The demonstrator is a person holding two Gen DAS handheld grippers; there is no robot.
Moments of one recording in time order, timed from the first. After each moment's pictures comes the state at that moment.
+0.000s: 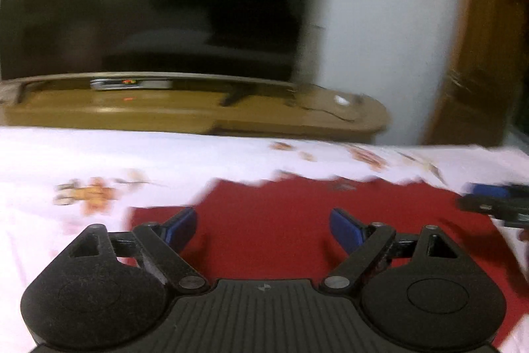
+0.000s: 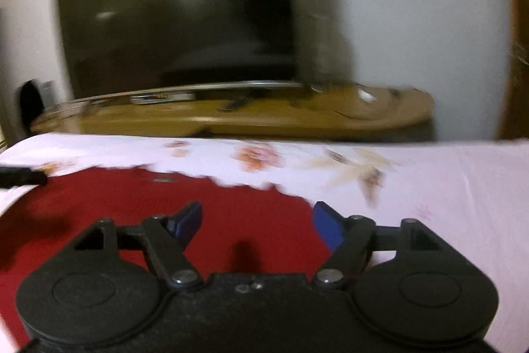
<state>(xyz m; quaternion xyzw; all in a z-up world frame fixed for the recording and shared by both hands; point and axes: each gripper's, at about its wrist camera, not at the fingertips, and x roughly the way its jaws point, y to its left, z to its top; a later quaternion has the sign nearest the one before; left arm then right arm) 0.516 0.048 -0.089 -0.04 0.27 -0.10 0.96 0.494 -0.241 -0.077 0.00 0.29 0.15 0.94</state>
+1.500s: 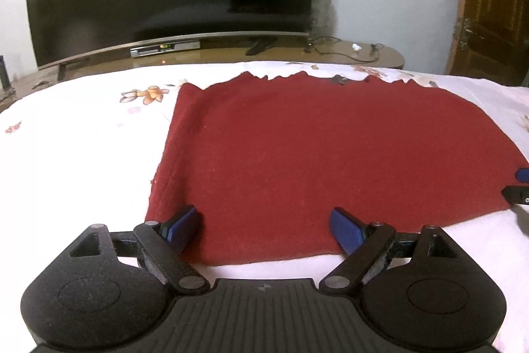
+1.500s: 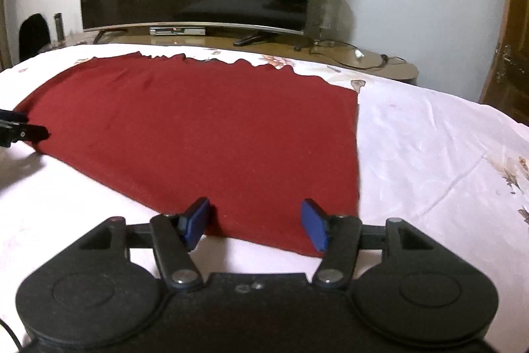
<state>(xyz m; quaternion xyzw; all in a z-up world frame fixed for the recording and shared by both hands) 0.393 0.058 -0.130 0.01 0.33 -0.03 0.94 0.355 -0.241 -0.109 -0.08 0.36 0.10 0.92</state>
